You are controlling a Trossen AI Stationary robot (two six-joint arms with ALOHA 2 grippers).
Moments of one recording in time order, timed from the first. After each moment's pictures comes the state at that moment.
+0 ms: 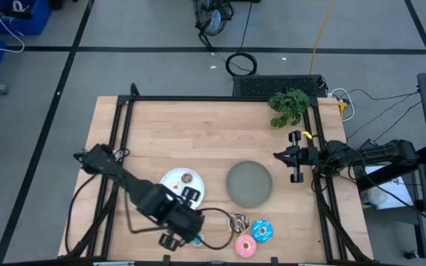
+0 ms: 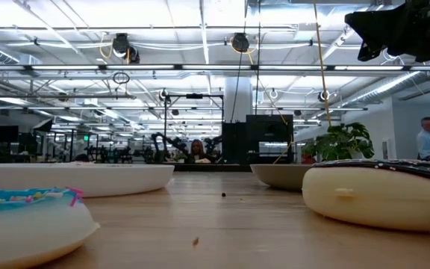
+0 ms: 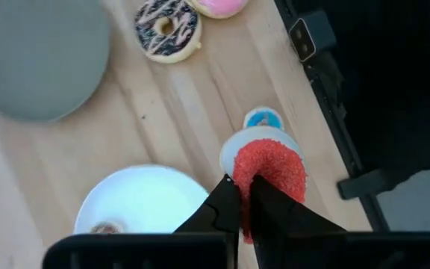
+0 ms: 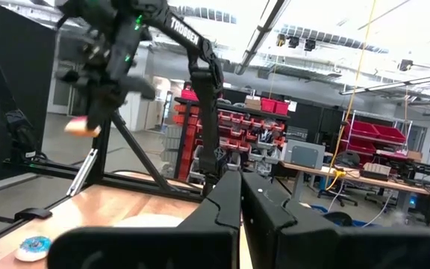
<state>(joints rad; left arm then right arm) -0.58 1.95 2.09 -1.34 -0.08 -0.17 0.07 0.35 0.01 0.62 0.03 -0.20</state>
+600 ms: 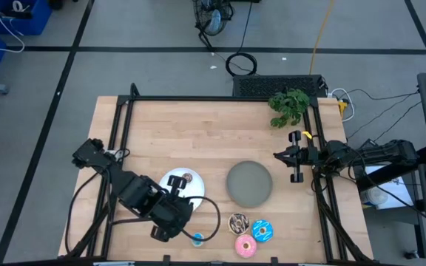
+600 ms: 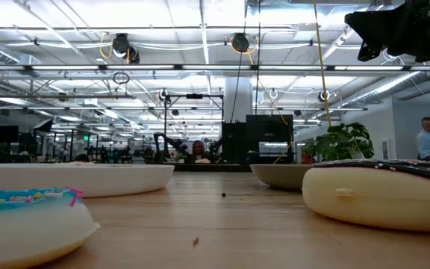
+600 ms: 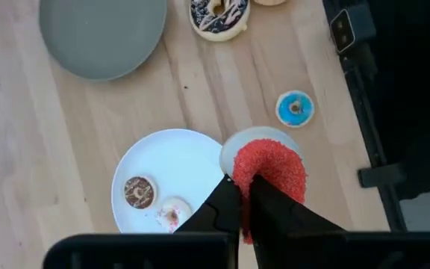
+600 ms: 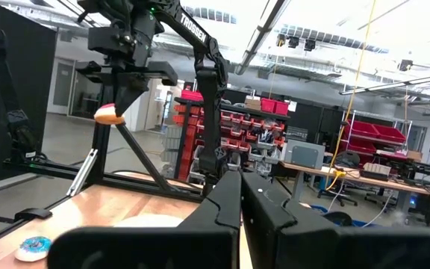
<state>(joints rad) -0.60 1.86 2.07 -1.45 -0.18 -0.28 0.07 0.35 0.02 0.62 0.03 -0.20</state>
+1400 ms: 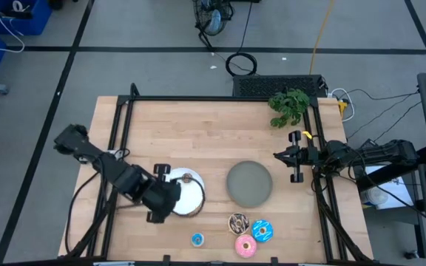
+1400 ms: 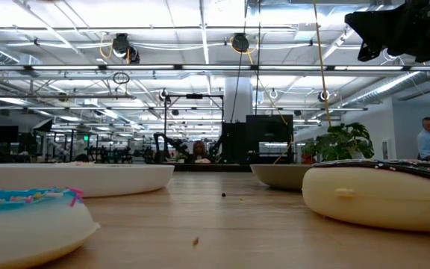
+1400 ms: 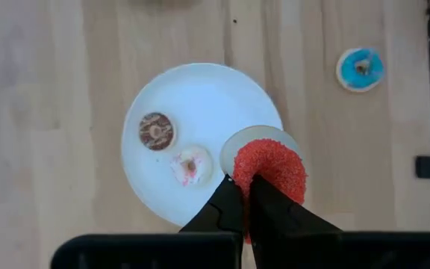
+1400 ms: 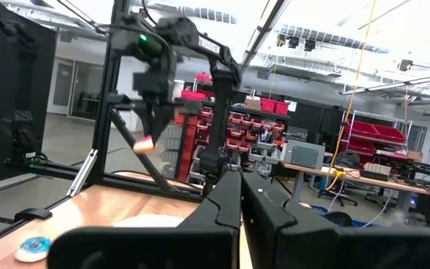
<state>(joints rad) -0.55 1.57 1.53 -1.27 -0.20 -0.46 0.07 0.35 0.01 0.62 0.03 -0.20</state>
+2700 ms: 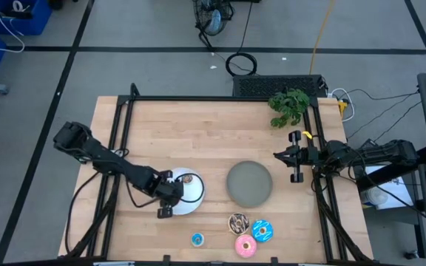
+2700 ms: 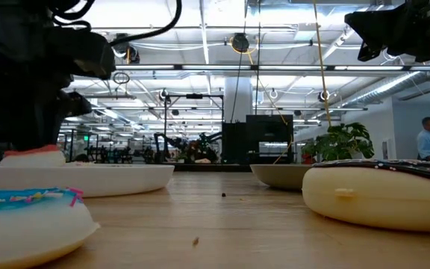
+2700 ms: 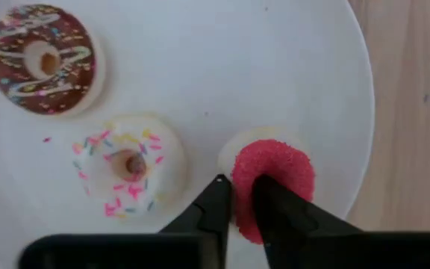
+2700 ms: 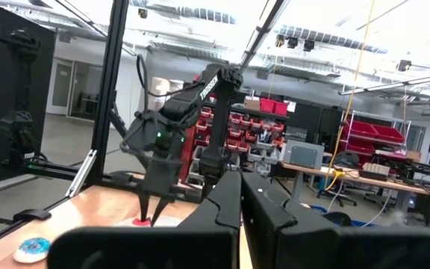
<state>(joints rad) -0.43 1.56 0.85 -0.54 -0.02 -0.53 0.07 0.35 0.01 0.62 0.03 -0.20</state>
